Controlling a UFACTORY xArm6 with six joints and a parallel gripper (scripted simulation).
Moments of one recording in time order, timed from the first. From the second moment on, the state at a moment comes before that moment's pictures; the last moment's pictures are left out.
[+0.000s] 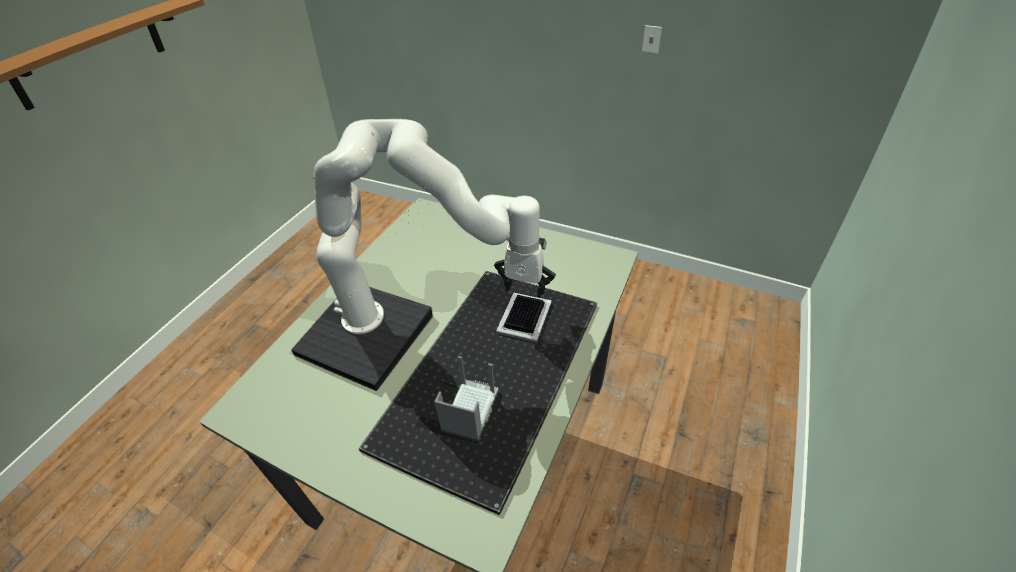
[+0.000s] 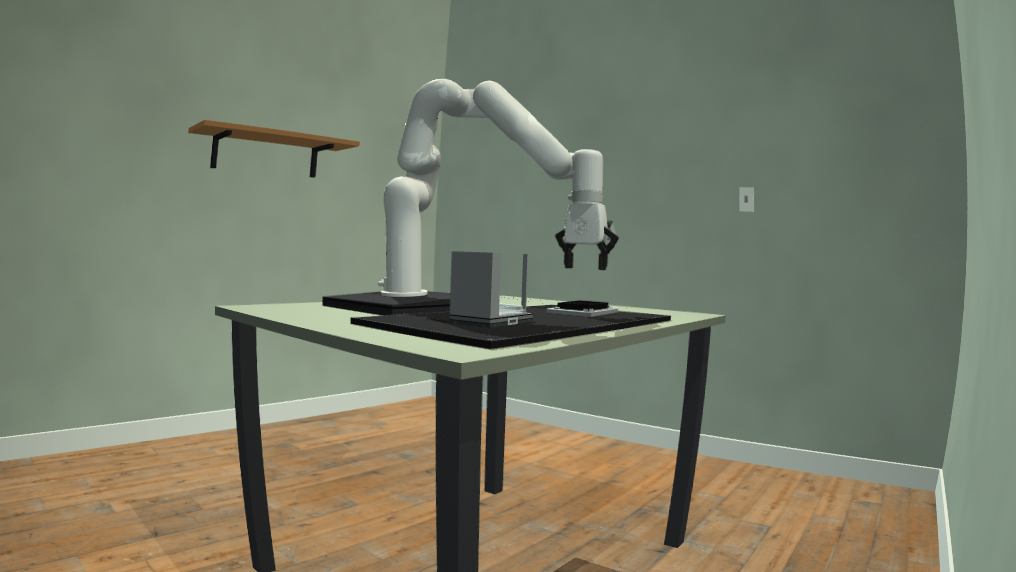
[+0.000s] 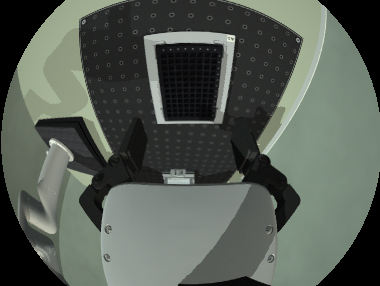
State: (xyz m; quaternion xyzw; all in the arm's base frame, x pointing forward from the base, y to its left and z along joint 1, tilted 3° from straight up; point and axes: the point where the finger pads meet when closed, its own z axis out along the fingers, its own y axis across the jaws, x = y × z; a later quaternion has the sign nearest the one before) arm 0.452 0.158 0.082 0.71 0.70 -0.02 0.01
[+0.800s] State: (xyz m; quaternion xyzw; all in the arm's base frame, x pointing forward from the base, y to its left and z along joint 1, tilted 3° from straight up) arm 0.451 0.157 0.046 0.71 0.70 -0.02 0.01
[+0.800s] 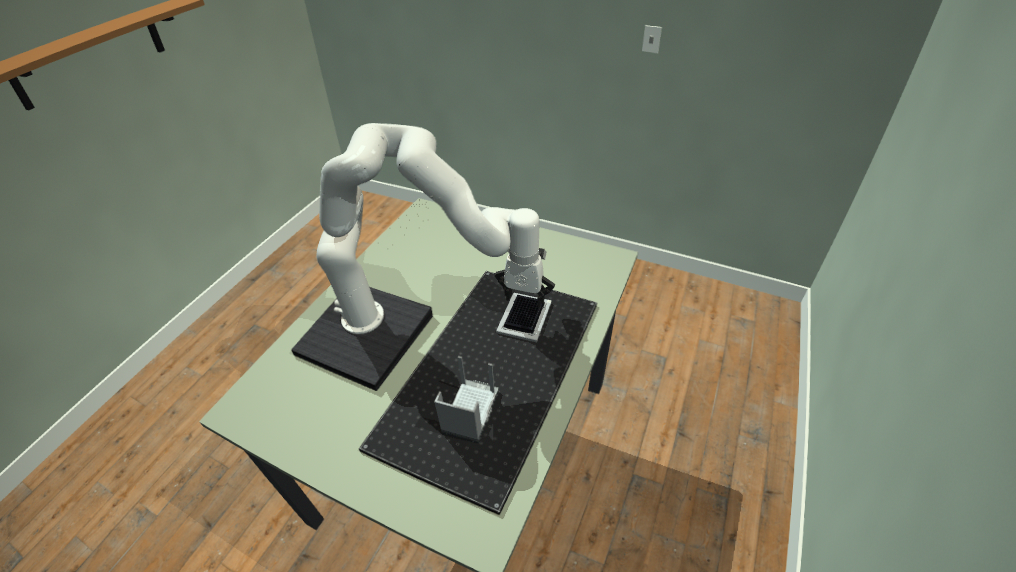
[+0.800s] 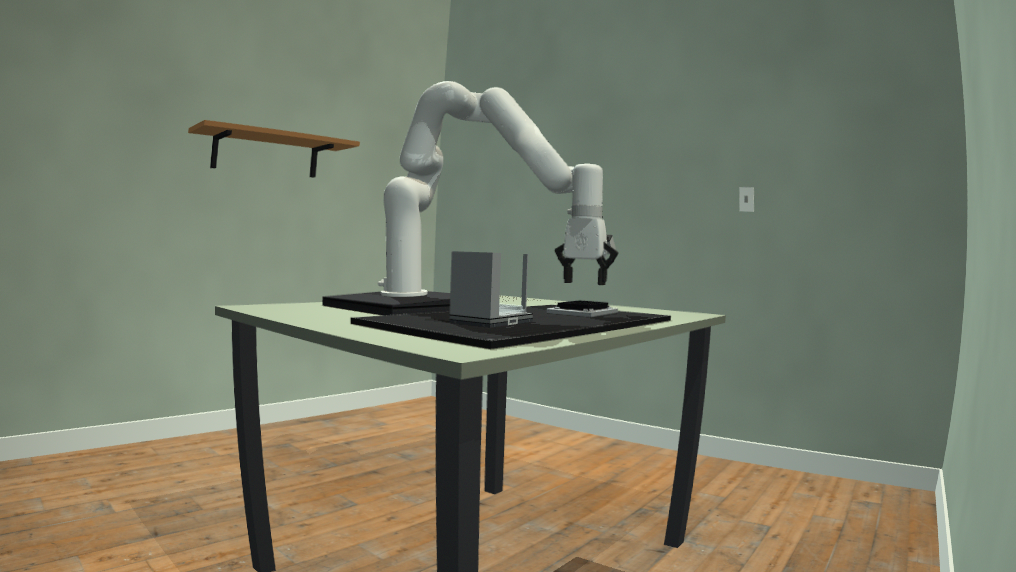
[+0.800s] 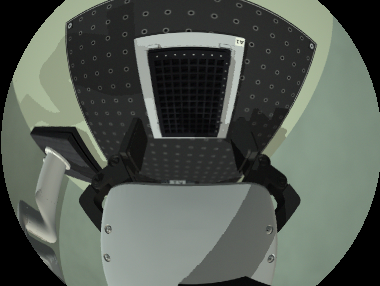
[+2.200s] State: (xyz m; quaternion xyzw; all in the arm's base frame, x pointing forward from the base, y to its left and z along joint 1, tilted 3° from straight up) arm 0.451 0.155 0.010 0.71 0.70 -0.02 0.01
